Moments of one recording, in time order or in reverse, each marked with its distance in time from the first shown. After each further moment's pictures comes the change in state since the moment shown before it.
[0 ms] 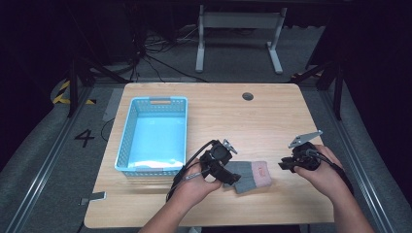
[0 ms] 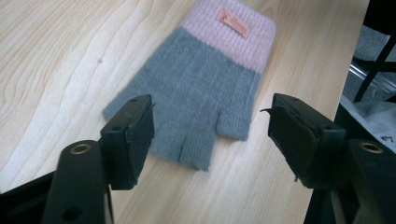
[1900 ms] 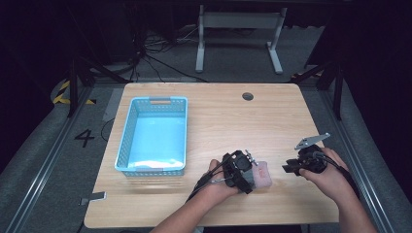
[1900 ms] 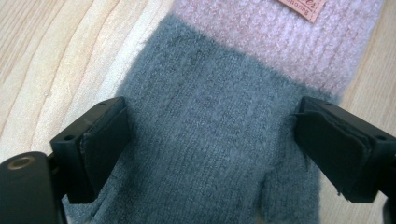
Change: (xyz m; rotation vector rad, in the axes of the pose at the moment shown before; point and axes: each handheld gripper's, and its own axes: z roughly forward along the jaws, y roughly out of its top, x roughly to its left) left arm -0.010 0.012 0.092 0.141 0.152 0.132; right arm -0.006 -0.014 -0.004 -0.014 0.015 0.045
